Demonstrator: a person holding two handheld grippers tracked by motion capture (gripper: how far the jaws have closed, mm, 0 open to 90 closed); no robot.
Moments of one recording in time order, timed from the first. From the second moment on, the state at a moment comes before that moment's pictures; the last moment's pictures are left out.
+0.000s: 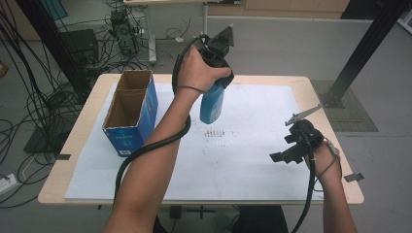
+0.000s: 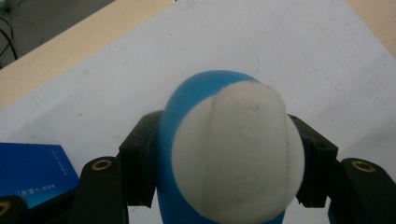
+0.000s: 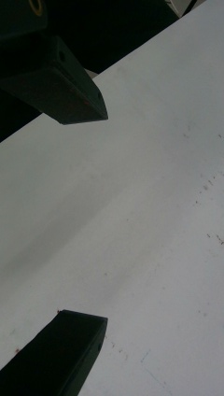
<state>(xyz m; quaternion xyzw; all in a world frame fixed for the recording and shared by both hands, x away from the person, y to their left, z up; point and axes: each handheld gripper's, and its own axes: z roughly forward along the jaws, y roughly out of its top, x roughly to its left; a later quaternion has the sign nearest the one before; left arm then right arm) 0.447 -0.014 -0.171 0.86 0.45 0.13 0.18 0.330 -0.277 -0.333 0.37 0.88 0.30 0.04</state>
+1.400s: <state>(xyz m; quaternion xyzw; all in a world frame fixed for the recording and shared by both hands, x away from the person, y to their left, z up) 0.436 -0.012 -0.046 0.86 0.44 0.15 0.23 0.328 -0.273 -0.325 0.36 0.88 0.30 0.04</state>
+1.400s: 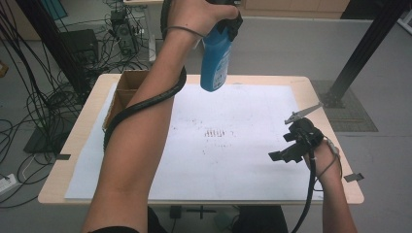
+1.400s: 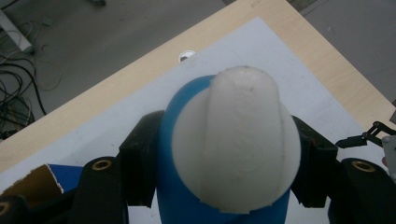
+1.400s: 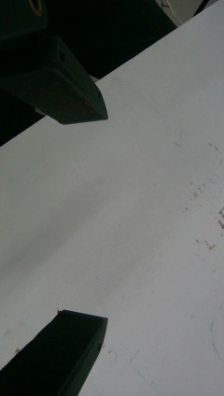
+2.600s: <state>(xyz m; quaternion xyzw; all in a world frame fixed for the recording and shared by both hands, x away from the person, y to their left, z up) 0.420 0.149 -0.035 0.77 0.57 0.19 0.23 0.335 -0.265 -0.332 0.36 0.88 0.31 0.03</state>
